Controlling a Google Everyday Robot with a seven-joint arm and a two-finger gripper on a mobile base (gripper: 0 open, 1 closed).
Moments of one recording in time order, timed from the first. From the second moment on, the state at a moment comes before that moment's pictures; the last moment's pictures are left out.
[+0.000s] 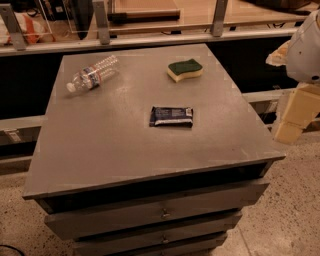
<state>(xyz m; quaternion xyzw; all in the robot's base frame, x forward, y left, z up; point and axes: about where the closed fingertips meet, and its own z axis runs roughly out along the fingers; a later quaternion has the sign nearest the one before) 0.438 -0.216 0.979 -0.60 0.78 -0.04 0.16</state>
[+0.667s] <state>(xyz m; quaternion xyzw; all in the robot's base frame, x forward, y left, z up) 0.439 -0.215 0.981 -0.60 0.78 -0.03 0.17</state>
